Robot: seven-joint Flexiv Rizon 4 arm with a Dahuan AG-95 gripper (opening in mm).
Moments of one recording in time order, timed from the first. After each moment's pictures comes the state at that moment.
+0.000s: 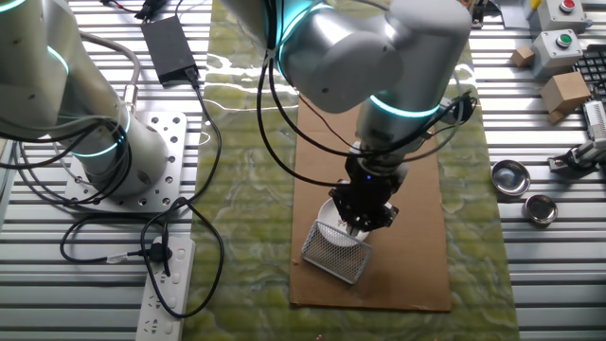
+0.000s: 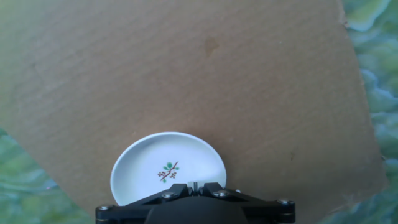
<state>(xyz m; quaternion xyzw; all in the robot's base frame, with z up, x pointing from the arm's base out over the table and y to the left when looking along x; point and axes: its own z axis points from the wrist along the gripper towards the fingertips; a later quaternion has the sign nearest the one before) 0.453 -0.155 0.031 0.46 -0.86 0.13 0.15</state>
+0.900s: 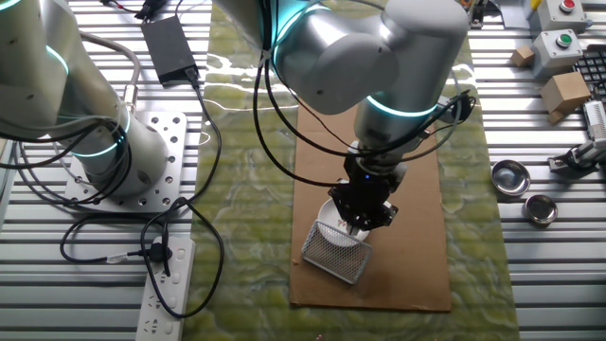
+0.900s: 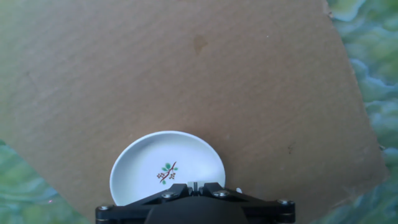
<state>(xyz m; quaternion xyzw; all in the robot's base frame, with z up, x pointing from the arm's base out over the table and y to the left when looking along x) 0.454 -0.154 0.030 0.47 -0.86 0.14 0.14</state>
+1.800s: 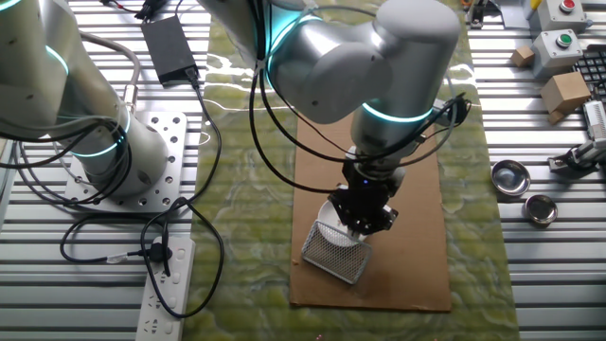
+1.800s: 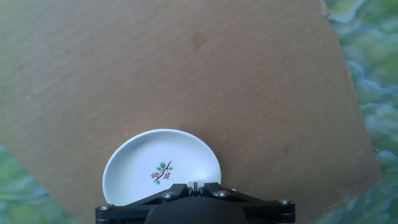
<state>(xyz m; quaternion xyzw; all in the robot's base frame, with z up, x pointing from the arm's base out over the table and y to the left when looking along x) 0.460 -0.165 0.025 0.48 -0.86 0.15 0.13</state>
